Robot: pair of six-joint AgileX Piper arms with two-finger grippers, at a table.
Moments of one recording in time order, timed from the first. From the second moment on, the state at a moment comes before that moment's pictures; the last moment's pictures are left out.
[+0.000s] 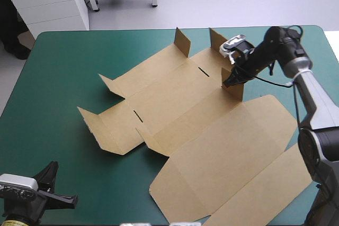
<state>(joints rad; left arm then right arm) -0.09 0.02 -0.42 -0.08 0.77 0.11 0.16 1.88 -1.78 0.33 1.22 -0.69</state>
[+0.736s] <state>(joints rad) -0.09 0.02 -0.42 -0.08 0.77 0.11 0.54 2.04 -1.88 0.26 0.88 -1.26</state>
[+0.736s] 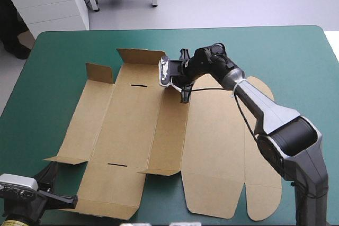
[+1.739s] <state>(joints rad) -0.09 0.02 -0.42 -0.08 0.77 0.11 0.58 1.84 -1.99 -0.31 0.93 0.12</state>
